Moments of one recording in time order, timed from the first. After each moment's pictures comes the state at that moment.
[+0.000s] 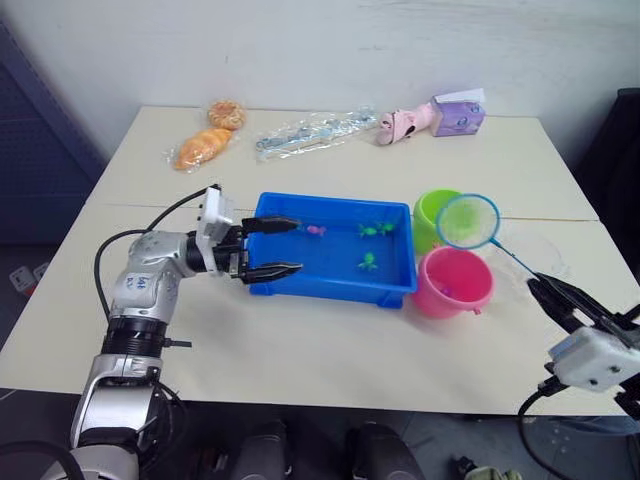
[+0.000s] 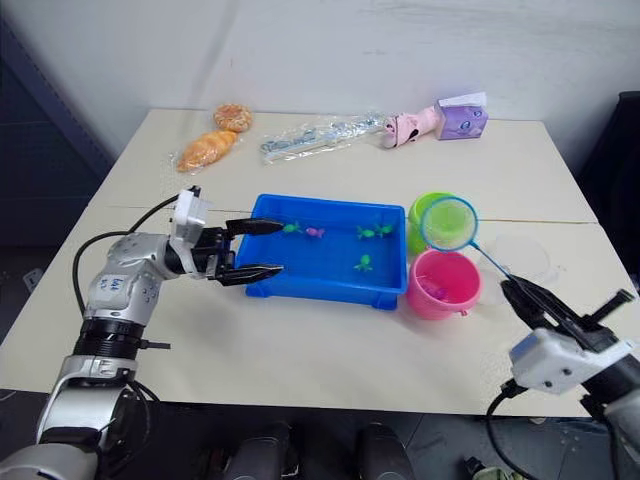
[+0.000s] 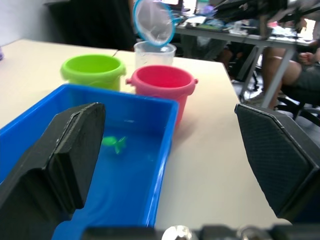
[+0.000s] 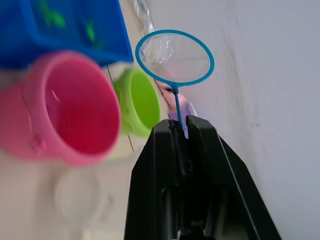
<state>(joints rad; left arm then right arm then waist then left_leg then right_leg) -0.66 0.49 0.03 0.32 -0.47 0.18 -1.33 0.49 -0.74 -0.62 -0.44 -0.21 -0.50 0.43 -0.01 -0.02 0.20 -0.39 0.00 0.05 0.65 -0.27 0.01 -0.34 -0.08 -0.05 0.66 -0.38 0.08</state>
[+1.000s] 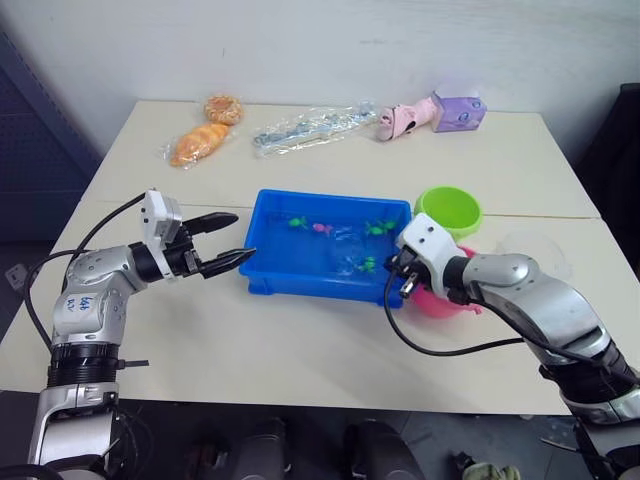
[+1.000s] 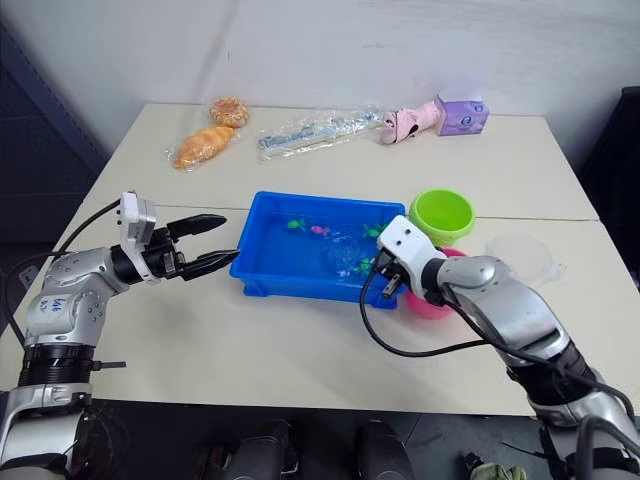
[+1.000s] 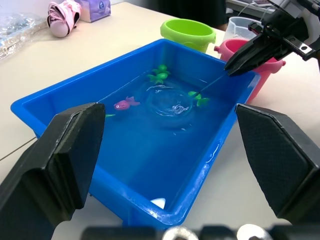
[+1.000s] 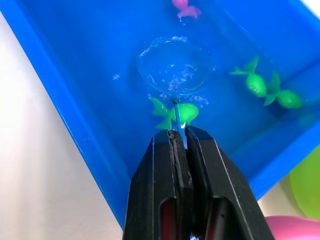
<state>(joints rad) -0.49 0.63 0.20 0.21 -0.47 0.28 -1.10 -0.60 -0.73 0.31 -0.30 0.31 0.92 0.55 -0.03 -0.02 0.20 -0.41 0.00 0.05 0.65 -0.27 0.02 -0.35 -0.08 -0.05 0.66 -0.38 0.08</state>
